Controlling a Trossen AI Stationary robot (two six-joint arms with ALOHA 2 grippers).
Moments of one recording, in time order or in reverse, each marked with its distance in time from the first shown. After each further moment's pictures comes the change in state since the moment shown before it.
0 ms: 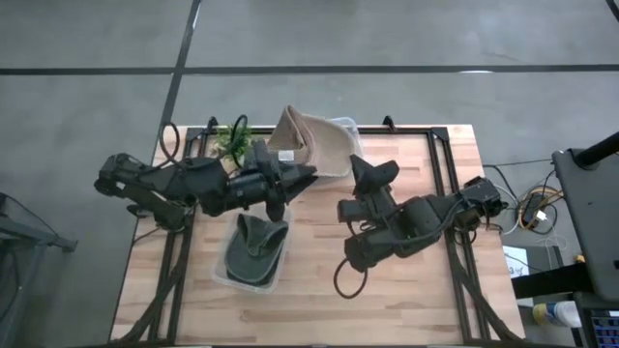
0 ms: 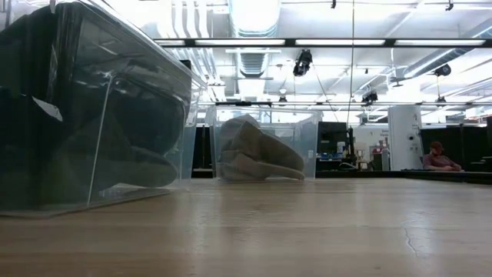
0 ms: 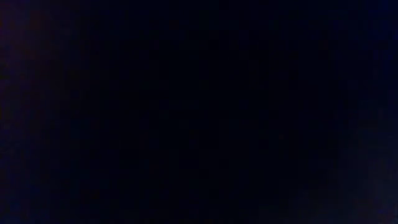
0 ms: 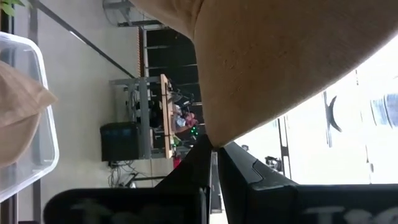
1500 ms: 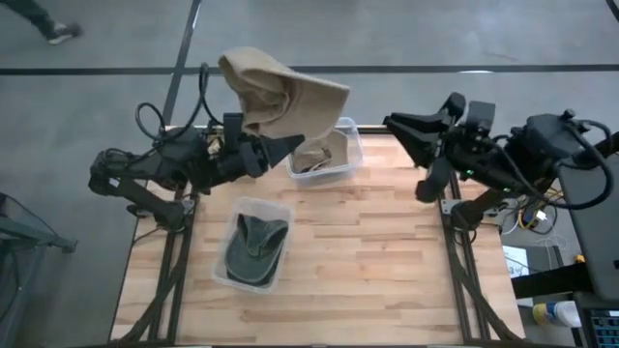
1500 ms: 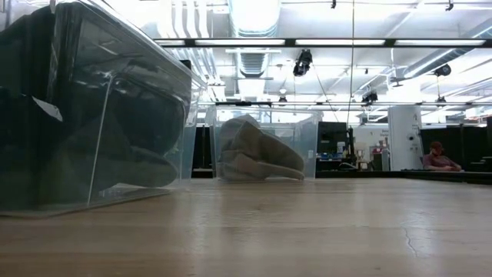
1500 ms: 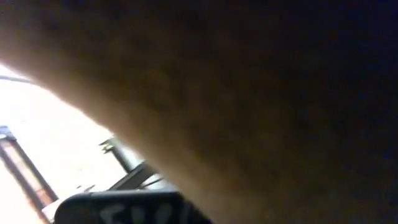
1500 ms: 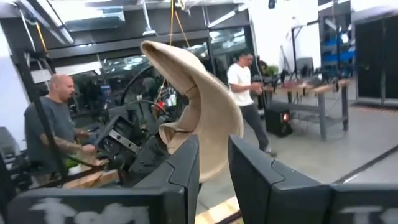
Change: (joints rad) left arm 0.099 -0.076 0.000 0.105 0.087 0.926; right arm 0.010 -0.397 -0.006 0.918 -0.693 0.441
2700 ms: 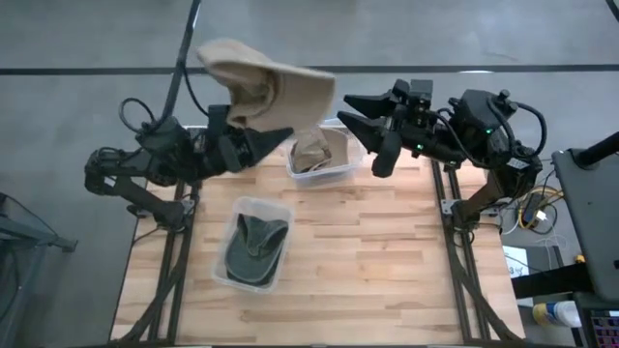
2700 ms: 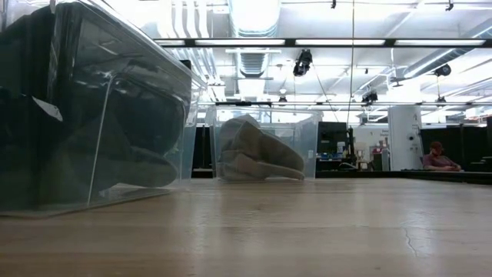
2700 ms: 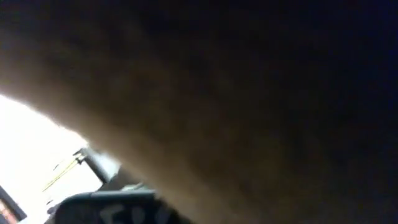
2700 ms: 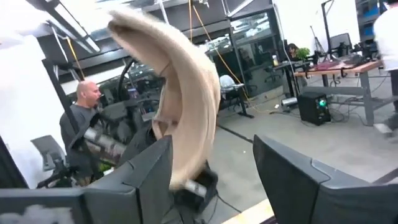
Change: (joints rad) left arm 0.014 -0.039 0.000 0.065 0.089 0.039; right arm -0.295 0.101 0.008 0.050 -0.393 0.187
